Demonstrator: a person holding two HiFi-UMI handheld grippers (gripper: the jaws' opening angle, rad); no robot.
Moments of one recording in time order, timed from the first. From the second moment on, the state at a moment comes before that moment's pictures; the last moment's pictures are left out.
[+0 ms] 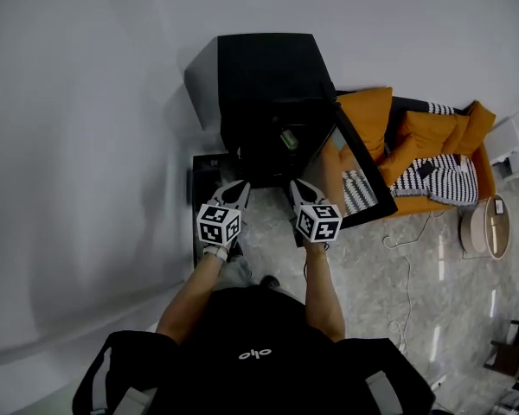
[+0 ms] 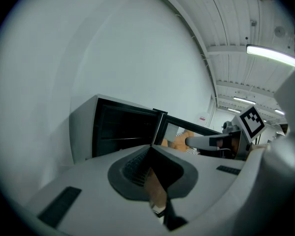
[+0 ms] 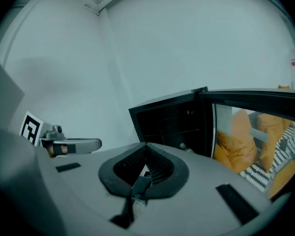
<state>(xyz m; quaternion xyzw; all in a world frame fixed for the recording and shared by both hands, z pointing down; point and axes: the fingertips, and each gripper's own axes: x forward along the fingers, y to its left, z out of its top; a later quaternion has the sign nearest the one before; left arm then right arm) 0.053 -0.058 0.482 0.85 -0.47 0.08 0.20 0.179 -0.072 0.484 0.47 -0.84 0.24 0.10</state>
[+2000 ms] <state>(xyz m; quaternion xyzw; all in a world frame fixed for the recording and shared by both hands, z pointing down) 0.083 -0.237 0.738 0.86 -0.47 0.08 0.20 0.213 -0.337 0.833 0.60 -0.76 0.10 0.24</state>
